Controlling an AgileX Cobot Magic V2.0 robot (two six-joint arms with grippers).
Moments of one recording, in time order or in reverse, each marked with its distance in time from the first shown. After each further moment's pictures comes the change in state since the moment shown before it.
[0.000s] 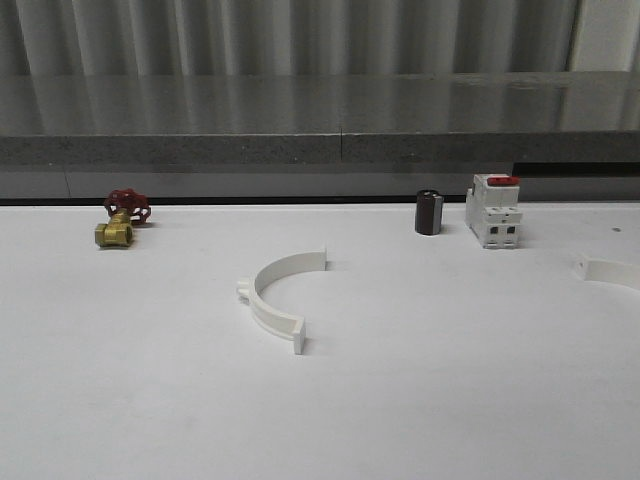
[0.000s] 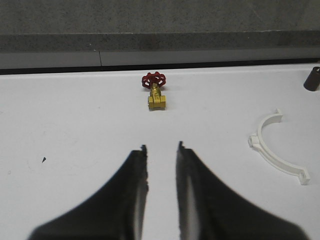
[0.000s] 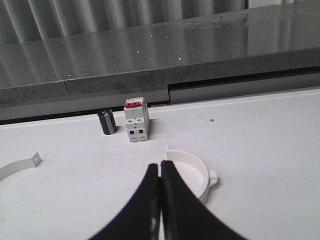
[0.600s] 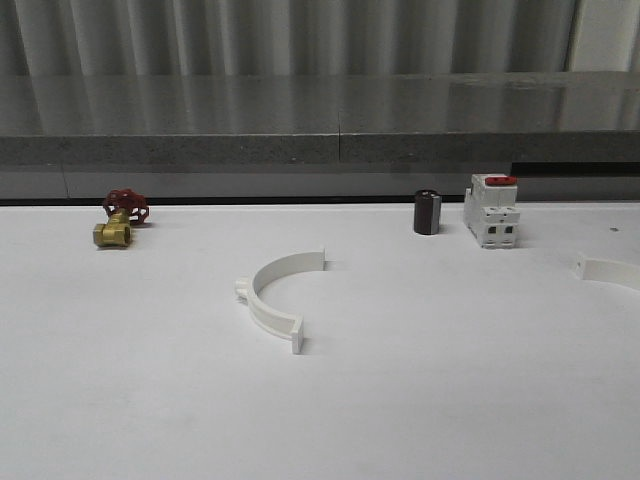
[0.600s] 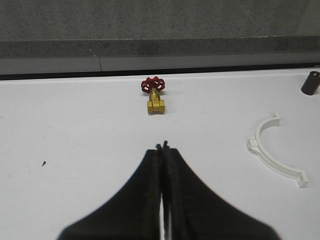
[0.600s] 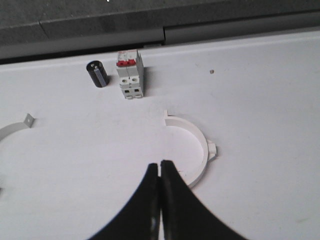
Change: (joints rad) left arm 0.000 -0.012 0.002 0.002 -0.002 0.000; right arm 0.000 0.715 -0.571 0.006 0.324 0.000
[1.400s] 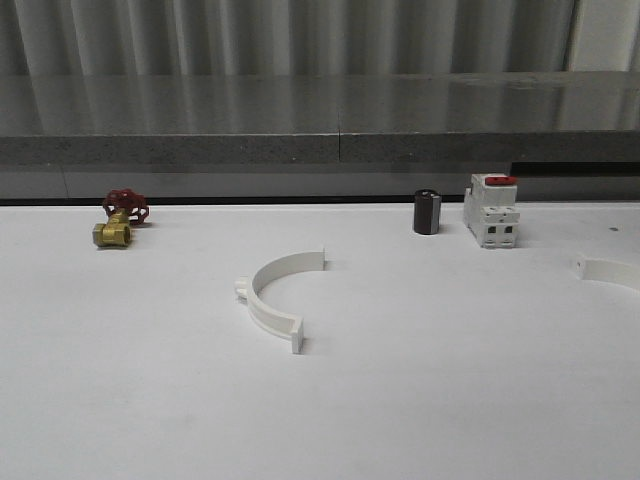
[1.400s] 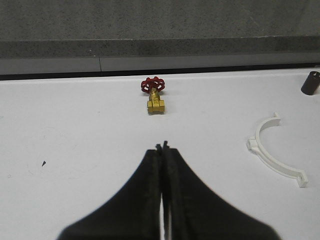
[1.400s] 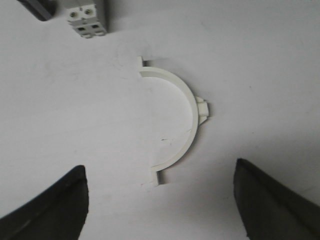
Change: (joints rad) left arm 0.000 0.000 0.000 0.000 0.000 0.000; right arm -0.066 0.536 -0.295 0.016 0.185 0.003
